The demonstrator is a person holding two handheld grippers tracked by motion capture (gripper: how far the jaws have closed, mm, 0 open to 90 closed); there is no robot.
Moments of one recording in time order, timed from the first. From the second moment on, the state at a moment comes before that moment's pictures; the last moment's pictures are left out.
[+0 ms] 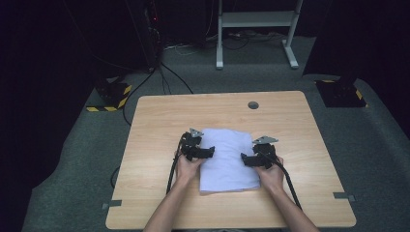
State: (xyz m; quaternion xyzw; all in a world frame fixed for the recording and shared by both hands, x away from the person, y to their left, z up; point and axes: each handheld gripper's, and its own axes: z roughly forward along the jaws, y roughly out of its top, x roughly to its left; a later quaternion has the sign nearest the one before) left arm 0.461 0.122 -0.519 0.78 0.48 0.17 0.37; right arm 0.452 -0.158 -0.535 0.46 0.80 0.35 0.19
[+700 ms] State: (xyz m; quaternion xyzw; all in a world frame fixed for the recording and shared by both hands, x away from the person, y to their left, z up) left arm 0.417 0.126 -0.528 0.80 0.45 0.18 0.35; right arm 0.419 -0.171 -0.535 0.43 0.81 0.35 0.20
